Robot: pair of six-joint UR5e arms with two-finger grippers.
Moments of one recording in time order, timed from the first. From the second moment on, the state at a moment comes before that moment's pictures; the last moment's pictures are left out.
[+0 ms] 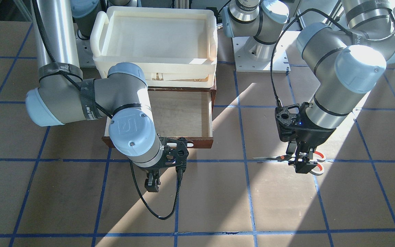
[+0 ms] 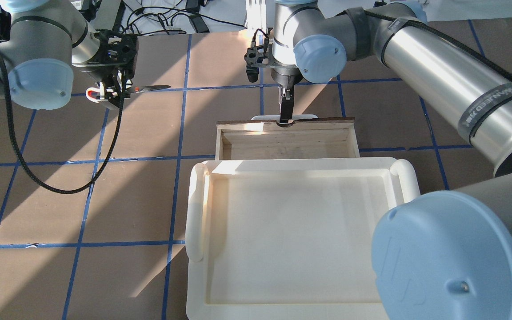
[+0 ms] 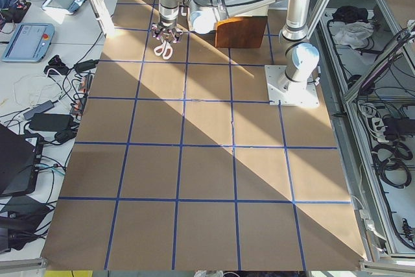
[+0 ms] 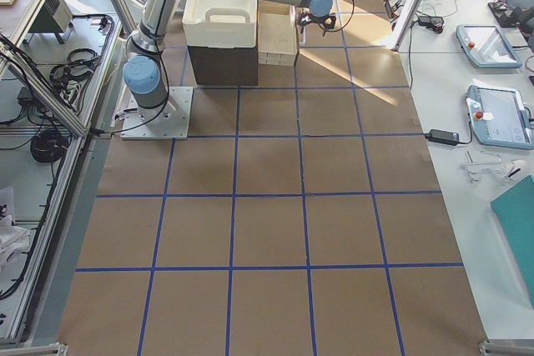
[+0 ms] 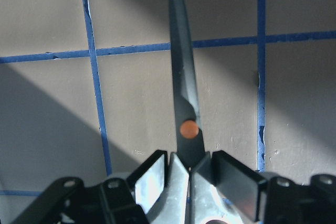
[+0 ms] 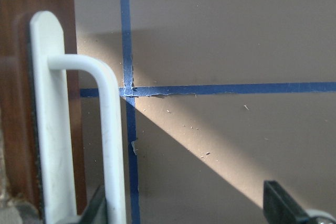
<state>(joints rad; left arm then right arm) -1.46 -1.81 -1.65 -1.09 1.52 1.73 1.81 -0.99 1.31 -1.80 -1.48 -1.30</state>
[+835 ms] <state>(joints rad) -1.57 -1.78 -1.66 -1.21 1.54 1.59 1.81 -0.96 1.28 -1.83 -1.48 -1.30</state>
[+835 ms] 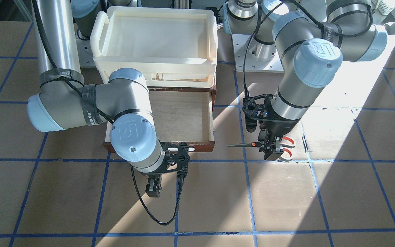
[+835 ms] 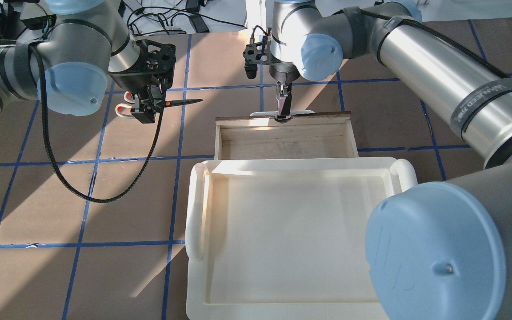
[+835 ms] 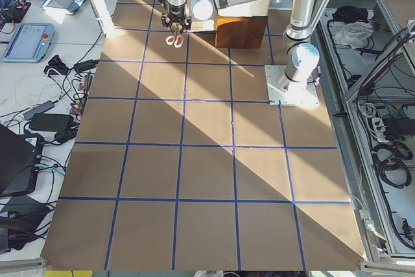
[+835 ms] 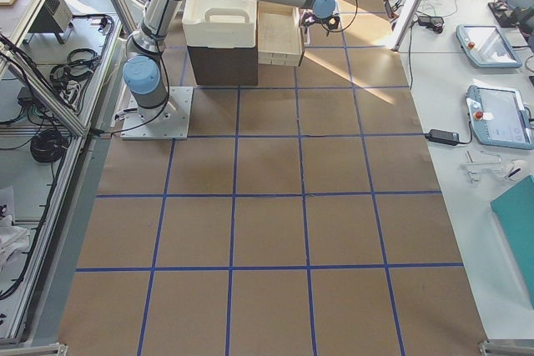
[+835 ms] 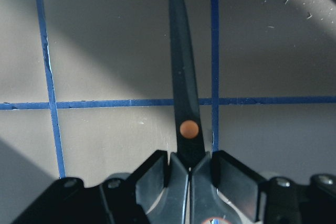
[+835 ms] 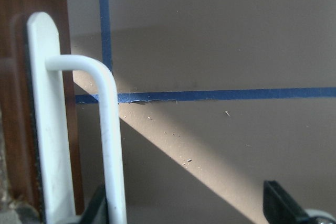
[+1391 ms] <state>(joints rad) -1.60 -1.77 -1.66 -1.24 1.54 1.58 1.81 -0.97 1.28 -1.83 -1.46 -1.27</state>
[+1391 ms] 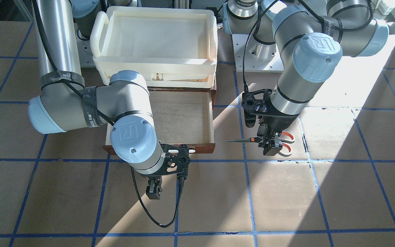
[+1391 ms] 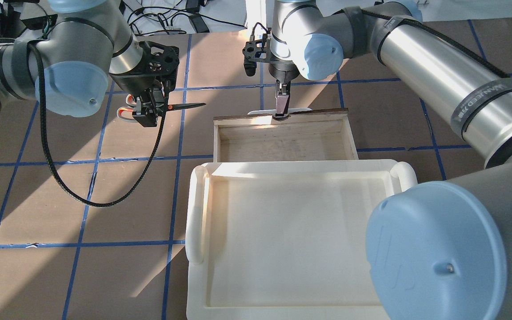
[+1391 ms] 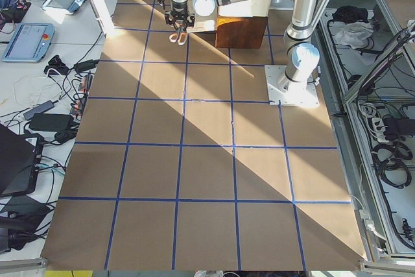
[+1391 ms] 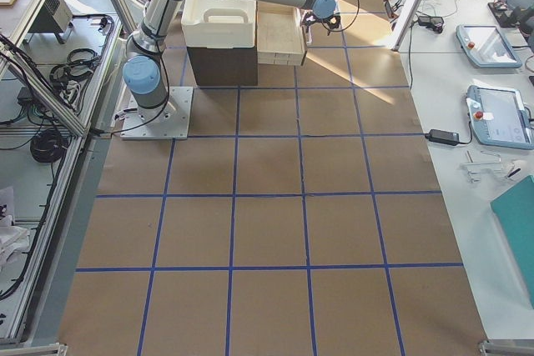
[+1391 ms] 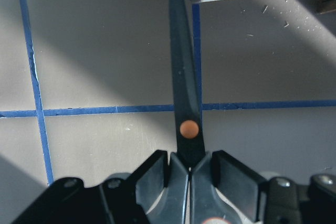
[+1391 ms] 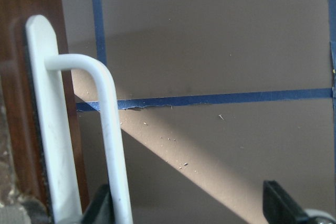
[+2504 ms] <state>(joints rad) -1.80 -1.78 -1.65 -1.25 1.54 1.32 1.66 -1.24 1.30 -1.50 -1.43 -1.13</state>
